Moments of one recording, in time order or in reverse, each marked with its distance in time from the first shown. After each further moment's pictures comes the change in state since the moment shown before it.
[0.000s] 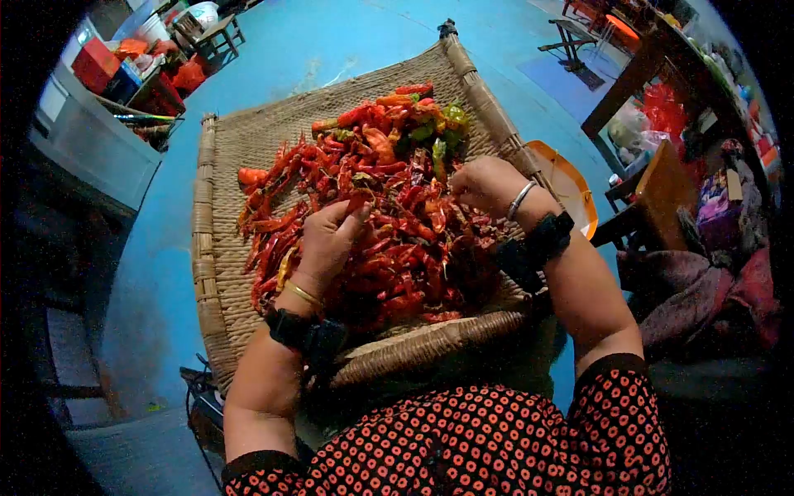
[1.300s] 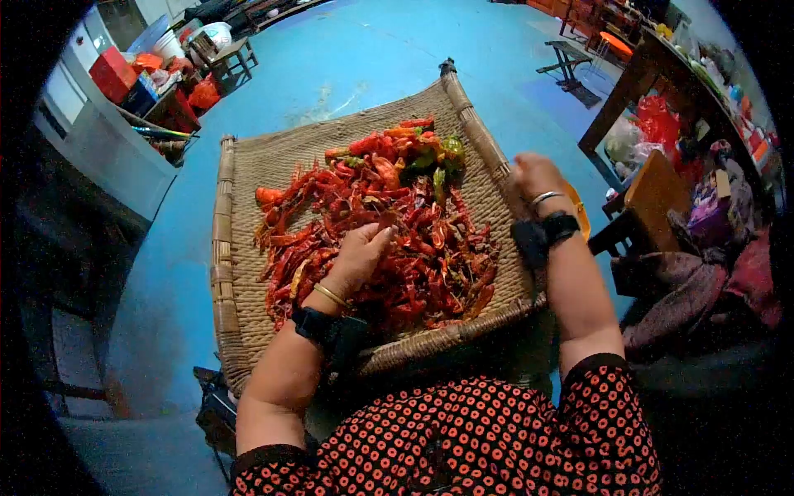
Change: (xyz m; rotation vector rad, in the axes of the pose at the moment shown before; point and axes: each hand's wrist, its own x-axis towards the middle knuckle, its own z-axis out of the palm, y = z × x) left_hand -0.001 0.018 0.012 -0.159 -0.210 -0.213; right_hand -0.038 0.087 0.004 -0.148 0.504 0.605
